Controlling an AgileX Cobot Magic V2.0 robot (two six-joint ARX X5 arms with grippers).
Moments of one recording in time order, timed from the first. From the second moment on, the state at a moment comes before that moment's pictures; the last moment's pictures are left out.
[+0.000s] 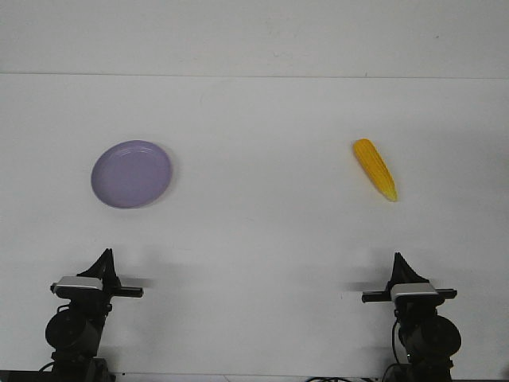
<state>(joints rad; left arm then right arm) -0.04 0.00 0.03 -0.01 -0.05 0.11 -0.02 0.00 0.02 -0.12 -0.05 -0.06</state>
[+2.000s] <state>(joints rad) 0.24 1.52 1.04 -0.16 0.06 -0.14 -0.02 0.00 0.02 -0.12 -0.05 -0.06</state>
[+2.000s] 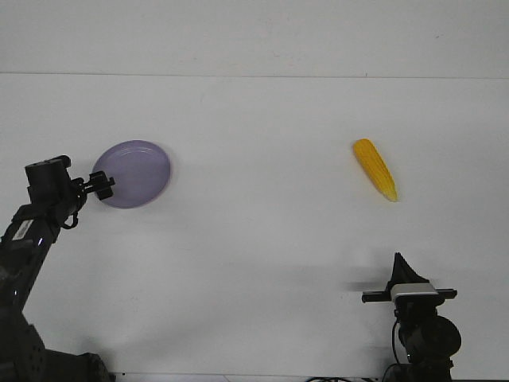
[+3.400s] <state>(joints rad) 0.25 1.42 1.14 -0.23 0.33 -0.17 -0.02 0.00 0.02 -0.12 -0.05 -0.06</state>
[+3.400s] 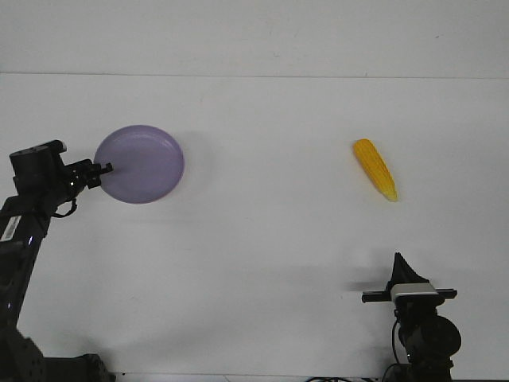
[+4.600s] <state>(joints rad) -0.50 1.22 0.63 -0.17 0.18 -0.33 -0.02 0.00 0.02 -0.12 -0.05 -0.06</state>
